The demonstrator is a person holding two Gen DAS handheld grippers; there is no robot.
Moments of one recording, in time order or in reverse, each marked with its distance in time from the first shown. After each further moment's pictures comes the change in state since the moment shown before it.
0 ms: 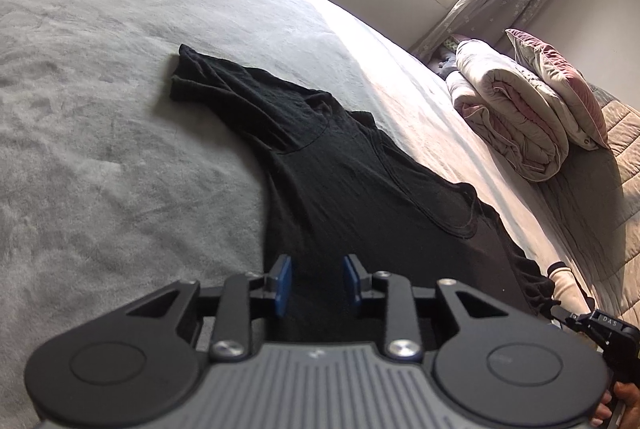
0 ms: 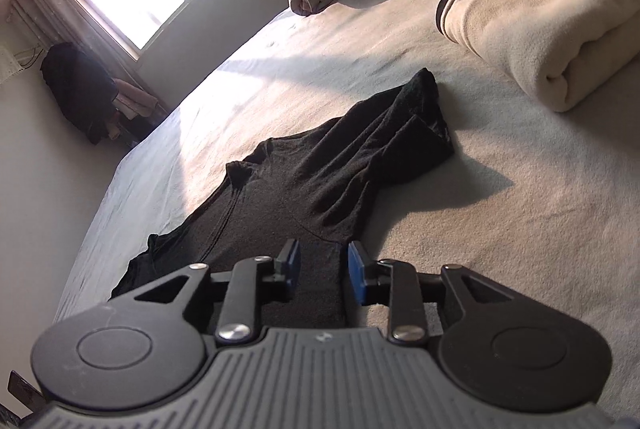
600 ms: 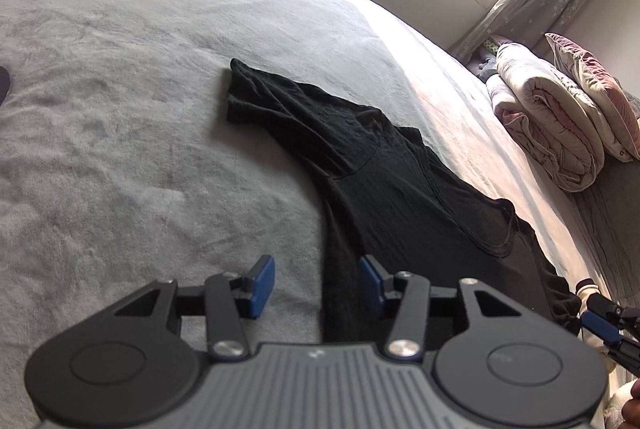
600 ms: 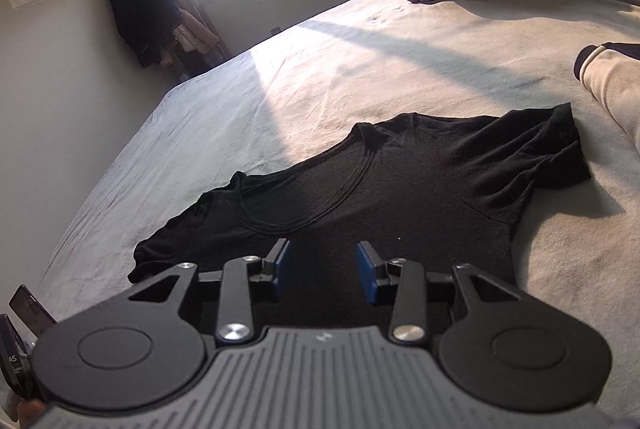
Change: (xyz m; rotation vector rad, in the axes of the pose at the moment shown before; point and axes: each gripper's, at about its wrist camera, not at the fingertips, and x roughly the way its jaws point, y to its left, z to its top) left arm -0.011 0.017 0.026 -0.036 0.018 0.133; right arm -0.002 0.130 -0.025 -0.272 0.101 0.085
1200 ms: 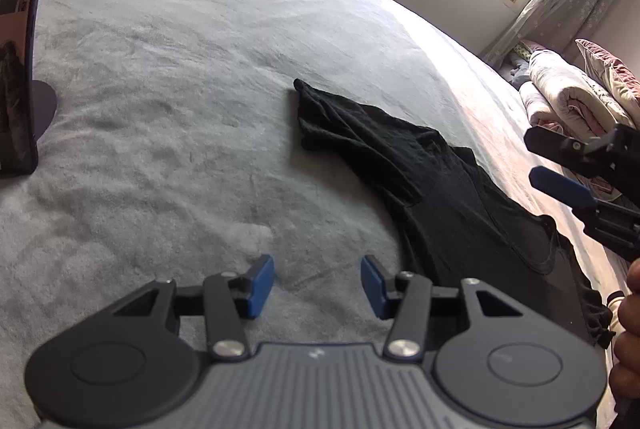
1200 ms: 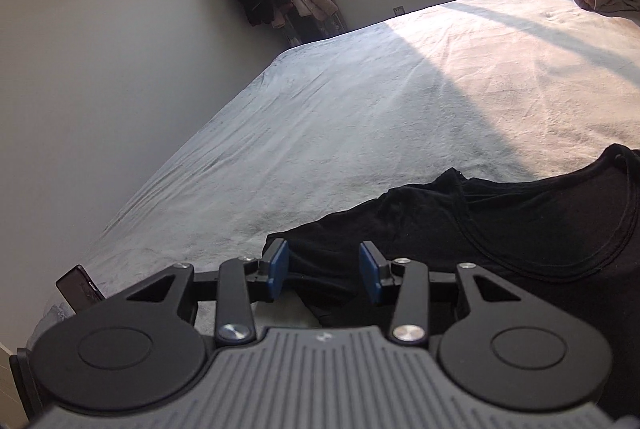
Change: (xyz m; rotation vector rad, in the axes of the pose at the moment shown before) left arm -0.003 0.035 0.018 -0.002 -0.012 0.079; right arm 0.119 0.156 -0.001 -0.175 0.056 0.257
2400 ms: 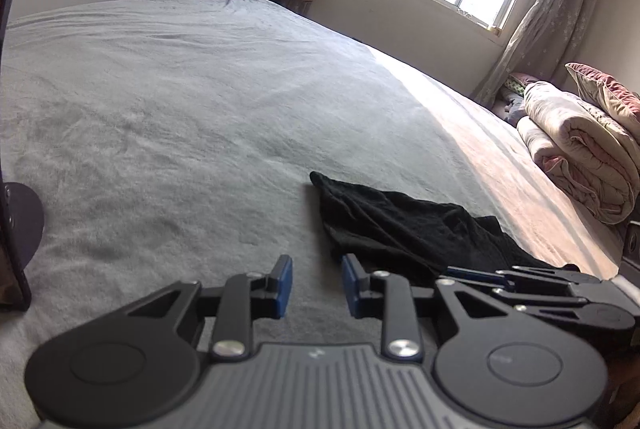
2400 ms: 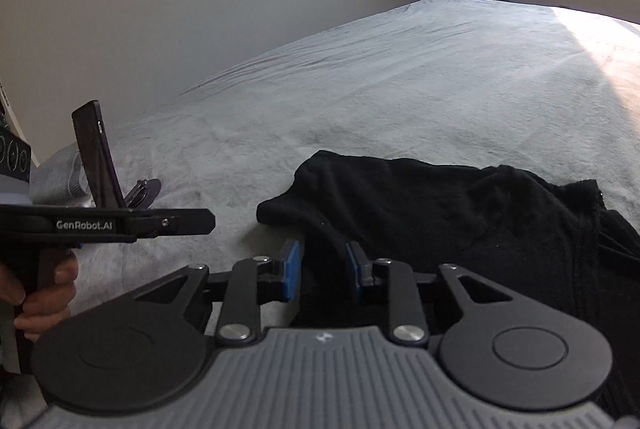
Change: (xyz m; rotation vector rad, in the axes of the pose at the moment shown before) left arm 0.026 0.018 0.054 0.078 -0.164 -0.012; right arm 0.092 -0.015 -0.028 -0.465 0.213 0.332
